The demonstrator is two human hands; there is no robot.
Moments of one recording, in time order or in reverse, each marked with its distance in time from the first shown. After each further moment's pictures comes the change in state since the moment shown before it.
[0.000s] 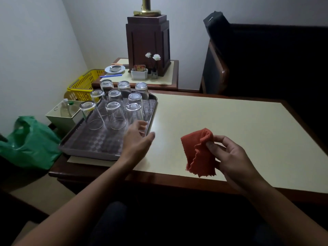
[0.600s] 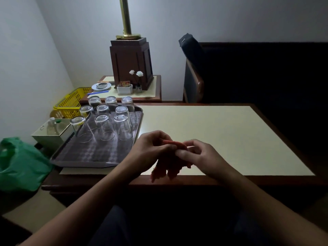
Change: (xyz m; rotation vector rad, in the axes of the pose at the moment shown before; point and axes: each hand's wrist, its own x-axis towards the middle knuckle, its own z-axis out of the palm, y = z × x) left_hand -0.073 0.096 -0.010 -0.308 -0.503 0.130; right_hand -0.034 -0.023 0.001 -0.483 -0.152 -0.021
